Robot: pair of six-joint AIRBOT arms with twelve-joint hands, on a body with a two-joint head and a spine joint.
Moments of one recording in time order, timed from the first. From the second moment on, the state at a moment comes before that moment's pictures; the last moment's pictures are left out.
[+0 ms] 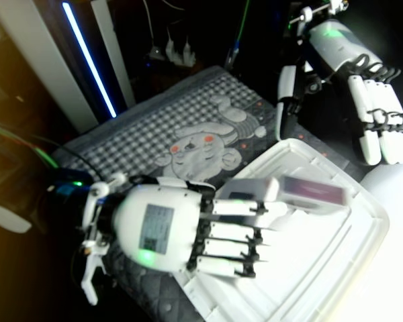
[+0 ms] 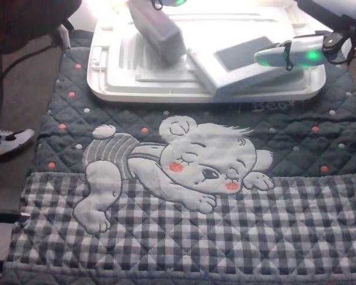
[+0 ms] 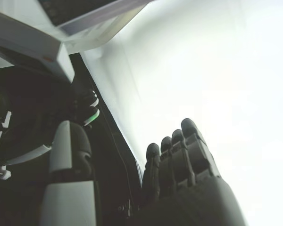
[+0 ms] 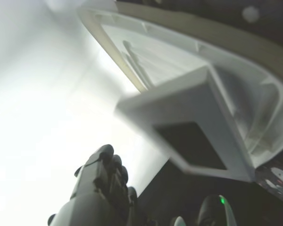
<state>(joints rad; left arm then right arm) 0.12 -1.34 1.56 -0.05 -0.46 1.03 -0.30 -1.32 1.71 -0.15 0.74 -0.21</state>
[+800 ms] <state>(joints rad) 0.40 -1.06 1.18 -0.01 -0.96 1.01 -0.50 -1.14 1.48 -0.09 1.14 -0.19</state>
